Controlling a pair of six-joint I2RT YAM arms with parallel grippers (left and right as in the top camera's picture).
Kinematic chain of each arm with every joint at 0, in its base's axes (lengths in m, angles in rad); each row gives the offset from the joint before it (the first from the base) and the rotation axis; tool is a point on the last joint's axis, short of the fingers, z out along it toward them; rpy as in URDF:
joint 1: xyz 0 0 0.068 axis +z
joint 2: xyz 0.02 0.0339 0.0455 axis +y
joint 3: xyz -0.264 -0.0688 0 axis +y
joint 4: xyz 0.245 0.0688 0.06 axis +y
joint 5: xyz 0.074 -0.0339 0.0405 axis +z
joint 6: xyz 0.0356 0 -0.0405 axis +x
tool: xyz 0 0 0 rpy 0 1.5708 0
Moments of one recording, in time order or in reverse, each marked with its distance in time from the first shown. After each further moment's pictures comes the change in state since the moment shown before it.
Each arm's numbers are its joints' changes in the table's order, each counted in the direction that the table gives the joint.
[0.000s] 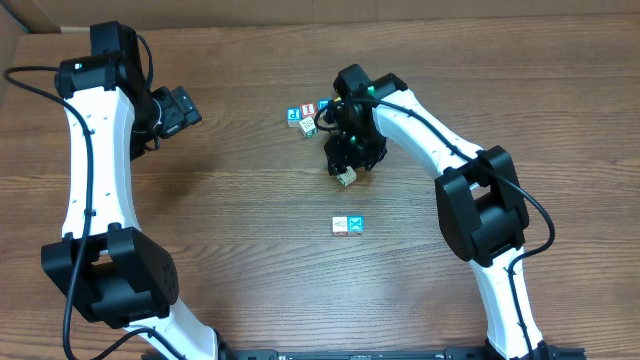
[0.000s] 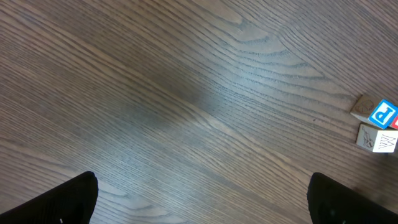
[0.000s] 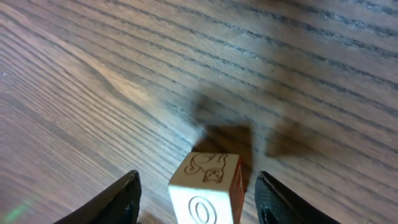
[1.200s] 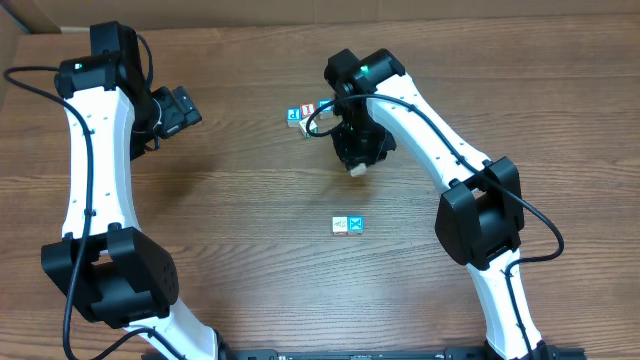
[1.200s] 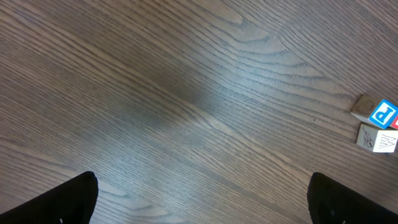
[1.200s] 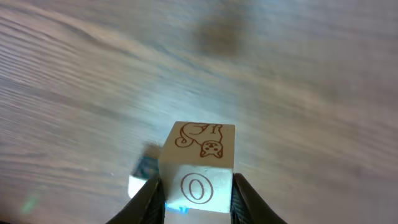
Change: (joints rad) left arm 0.000 0.000 0.000 0.000 0.000 0.000; right arm 0.035 -0.001 -0.253 0.402 -0.182 0.190
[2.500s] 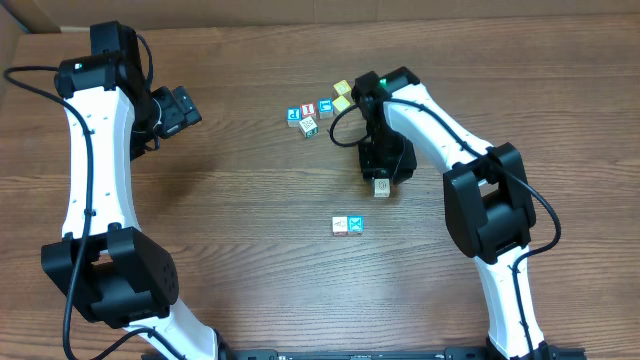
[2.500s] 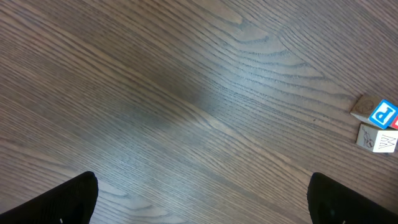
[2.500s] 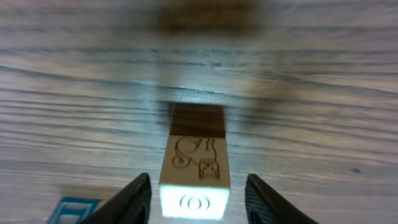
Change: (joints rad) left arm 0.000 0.000 0.000 0.000 0.000 0.000; right arm -0.077 -0.003 0.275 -0.137 -0.030 0.122
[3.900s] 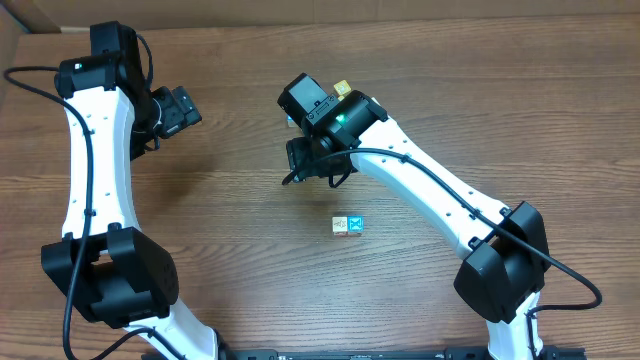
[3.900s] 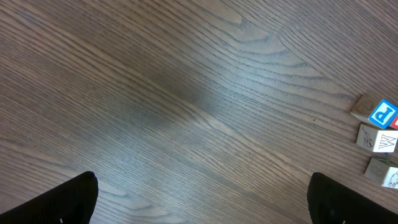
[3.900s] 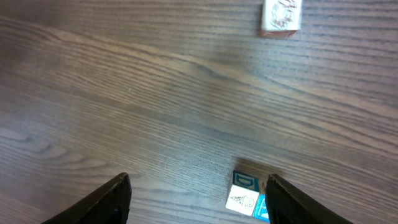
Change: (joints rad) left arm 0.000 0.000 0.000 0.000 0.000 0.000; right arm 0.285 -0.274 -0.024 -0.222 -0.076 0.165
